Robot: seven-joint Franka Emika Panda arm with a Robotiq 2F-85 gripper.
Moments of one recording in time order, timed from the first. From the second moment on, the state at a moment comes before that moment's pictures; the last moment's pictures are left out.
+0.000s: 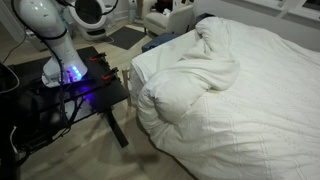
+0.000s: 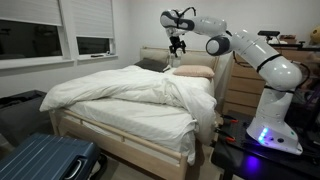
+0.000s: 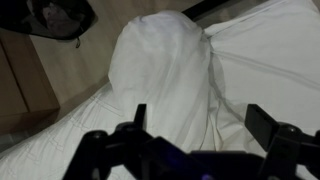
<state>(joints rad) -0.20 0.96 -0.10 -0.36 -0.24 0.99 0.03</state>
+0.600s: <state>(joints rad) -0.18 0.97 -0.12 -0.37 -0.25 1.00 -0.05</state>
